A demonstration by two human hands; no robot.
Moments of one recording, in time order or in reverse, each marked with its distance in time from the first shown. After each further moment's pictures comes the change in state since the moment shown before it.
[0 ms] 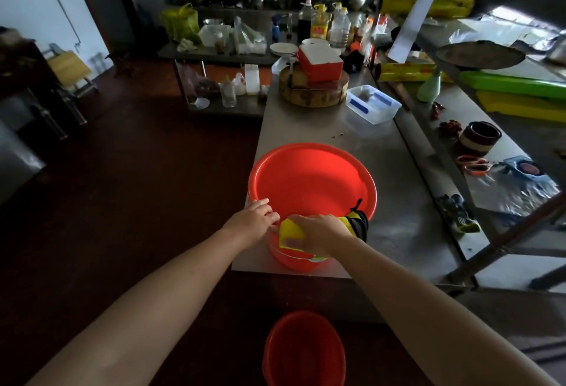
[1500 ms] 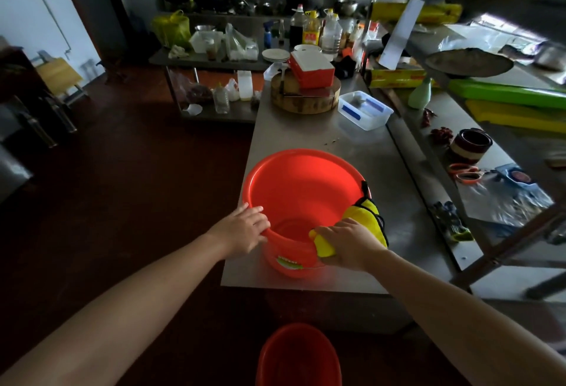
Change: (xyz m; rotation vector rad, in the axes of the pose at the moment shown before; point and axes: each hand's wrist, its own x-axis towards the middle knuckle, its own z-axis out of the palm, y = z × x) left_hand 0.017 -0.011 -0.013 0.135 0.005 0.181; right_hand -0.016 0.103 0.020 -0.228 0.168 -0.200
